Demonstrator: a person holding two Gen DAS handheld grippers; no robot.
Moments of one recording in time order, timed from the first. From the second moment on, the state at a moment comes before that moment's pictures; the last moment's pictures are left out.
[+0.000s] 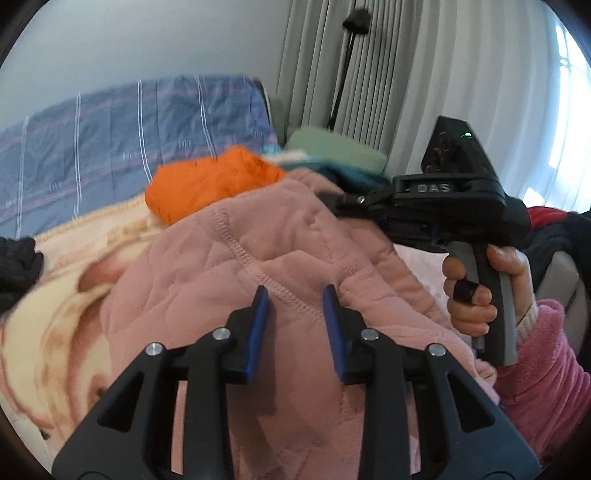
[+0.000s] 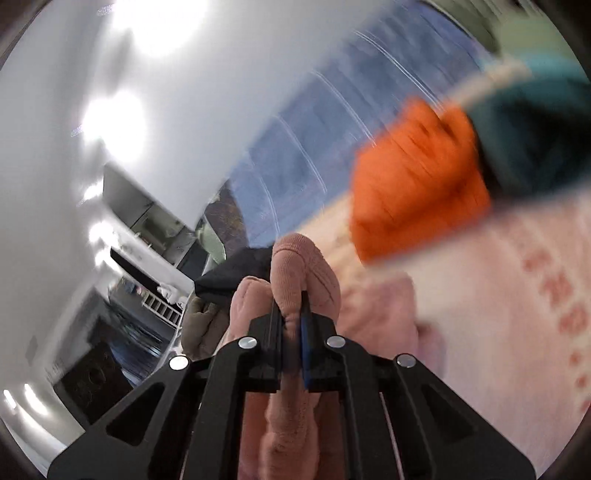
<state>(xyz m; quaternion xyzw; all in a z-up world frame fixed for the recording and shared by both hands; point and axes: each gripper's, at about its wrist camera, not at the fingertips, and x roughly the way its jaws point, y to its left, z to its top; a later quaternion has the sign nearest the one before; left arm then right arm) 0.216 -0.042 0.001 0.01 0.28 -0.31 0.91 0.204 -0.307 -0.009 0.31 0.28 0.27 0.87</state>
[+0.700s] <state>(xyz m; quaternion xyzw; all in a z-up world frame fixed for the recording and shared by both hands) 0.247 -0.078 -0.037 0.06 0.35 -0.31 0.88 0.051 -0.253 -0.061 0.16 0.36 0.16 0.91</state>
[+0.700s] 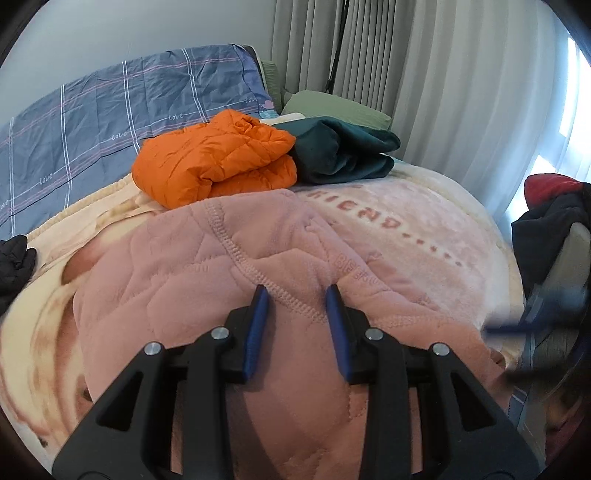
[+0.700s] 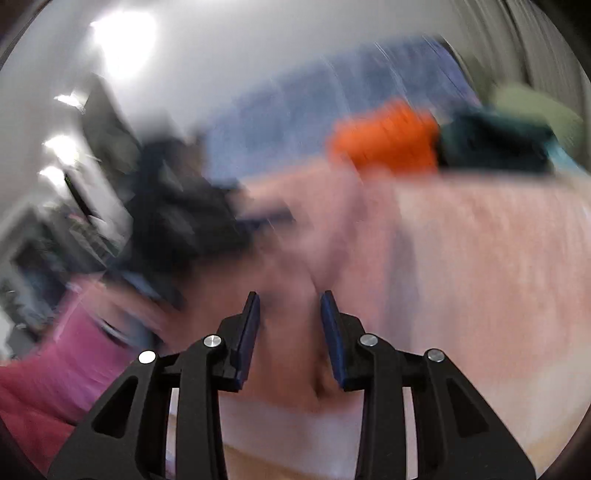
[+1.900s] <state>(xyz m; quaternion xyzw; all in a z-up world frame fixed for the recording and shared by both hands) 0.306 -0.136 -0.048 0.21 0.40 -0.27 0.85 0.042 -0.237 -0.092 0.16 0.37 0.08 0.91</state>
